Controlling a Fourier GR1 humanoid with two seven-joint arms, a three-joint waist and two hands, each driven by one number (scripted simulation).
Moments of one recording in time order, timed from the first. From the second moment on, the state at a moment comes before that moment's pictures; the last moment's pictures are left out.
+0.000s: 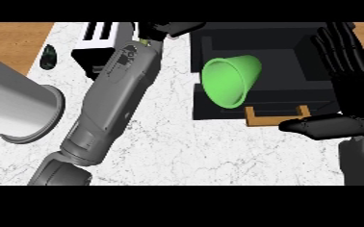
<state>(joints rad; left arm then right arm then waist) -1.13 0.00 0.01 -0.72 0.16 0.20 -0.40 -0.28 -0.21 -0.16 -1.81 -0.10 0.20 0.08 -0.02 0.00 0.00</state>
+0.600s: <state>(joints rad) -1.34 0.00 -0.14 -0.38 0.24 0.33 -0.27 -0.33 -0.21 -0.15 -1.79 -0.12 0.22 0.08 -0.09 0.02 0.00</state>
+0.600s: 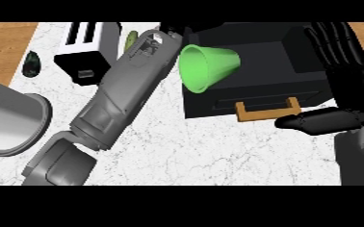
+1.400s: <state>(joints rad) -1.27 0.00 -0.32 -0.33 0.38 0.26 -0.27 -0.41 -0.18 -0.07 -1.76 -0.17 0.29 0.07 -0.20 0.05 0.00</state>
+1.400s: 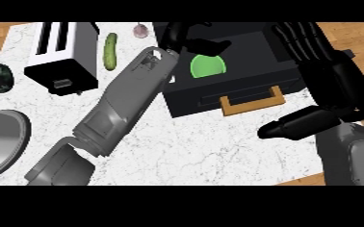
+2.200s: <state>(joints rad) -1.28 0.00 -0.26 -0.39 0.61 0.31 -0.47 -0.34 -0.36 0.16 -1.78 -0.14 0.63 0.17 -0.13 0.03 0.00</state>
